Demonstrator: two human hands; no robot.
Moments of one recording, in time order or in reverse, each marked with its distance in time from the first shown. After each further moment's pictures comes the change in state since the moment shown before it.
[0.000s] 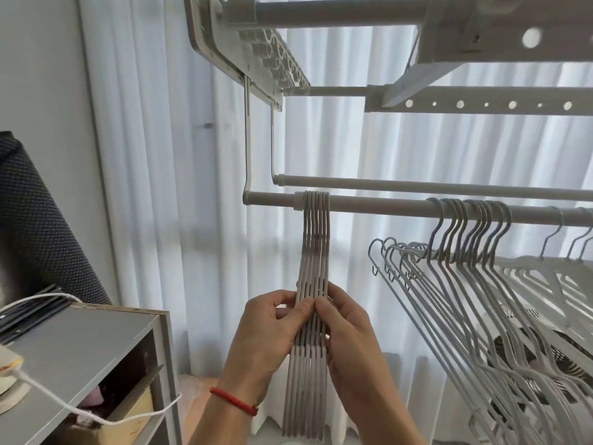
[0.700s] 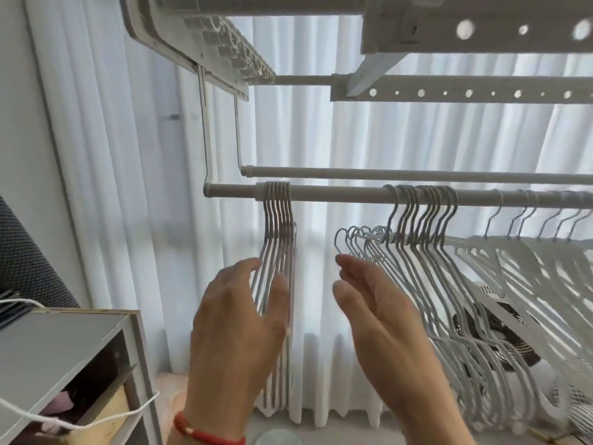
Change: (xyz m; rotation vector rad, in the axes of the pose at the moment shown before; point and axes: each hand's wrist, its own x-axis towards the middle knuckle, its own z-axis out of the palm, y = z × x) left_hand -0.050 0.055 0.040 0.867 0.369 0.246; right_hand -0.066 -0.080 -0.046 -0.558 0.152 -0.199
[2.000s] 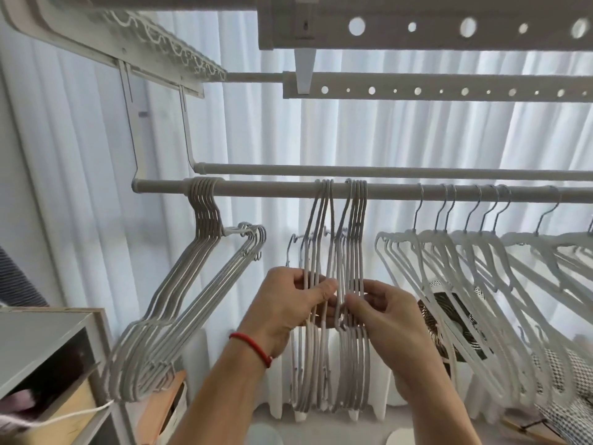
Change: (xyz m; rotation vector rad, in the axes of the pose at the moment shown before) left_hand 0.000 0.077 0.123 -0.875 -0.589 -0.221; right_hand 0.024 0.067 -0.114 0.039 0.064 0.251
